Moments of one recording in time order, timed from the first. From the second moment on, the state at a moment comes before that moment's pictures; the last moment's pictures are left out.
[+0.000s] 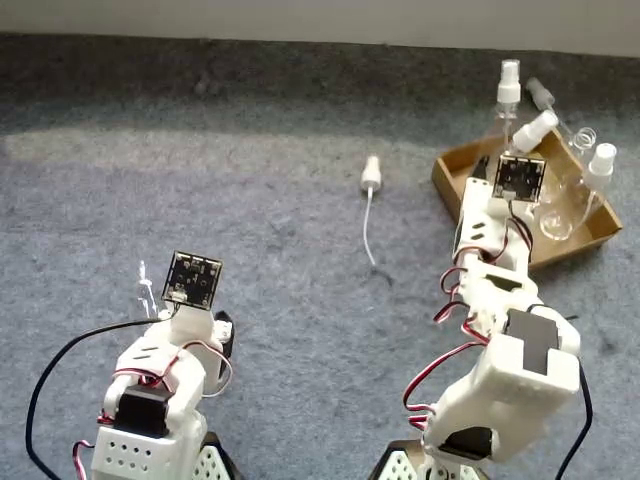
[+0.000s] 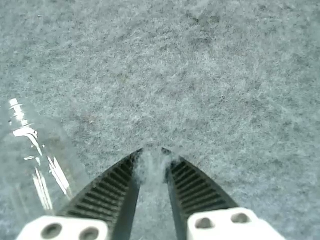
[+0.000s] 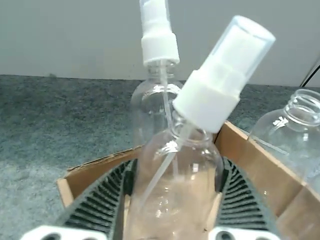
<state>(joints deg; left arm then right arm) 4.9 -104.3 92.6 69.1 2.4 11.6 13.1 47.1 -42.9 9.3</state>
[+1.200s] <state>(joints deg) 4.9 -104.3 92.6 69.1 2.4 11.0 13.2 47.1 -46.0 9.3</state>
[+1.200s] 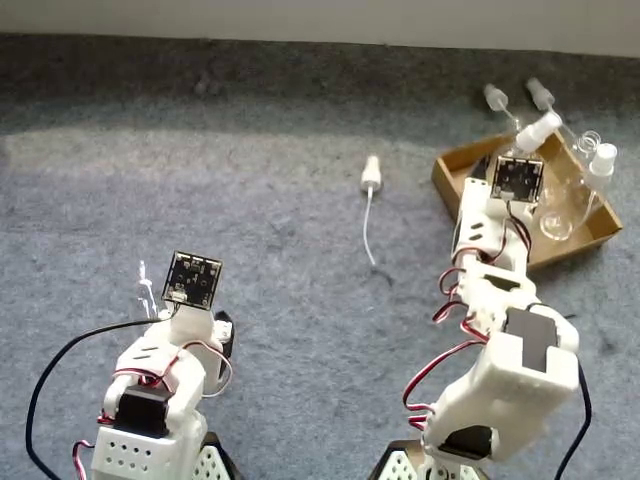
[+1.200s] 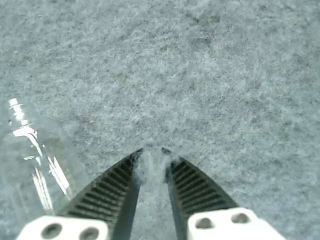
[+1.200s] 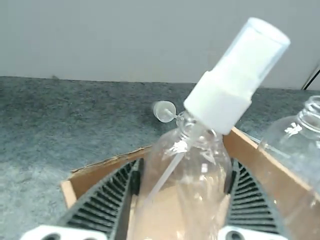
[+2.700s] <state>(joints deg) 4.9 -104.3 92.6 69.1 2.4 8.4 24.5 48.2 -59.7 17.7</state>
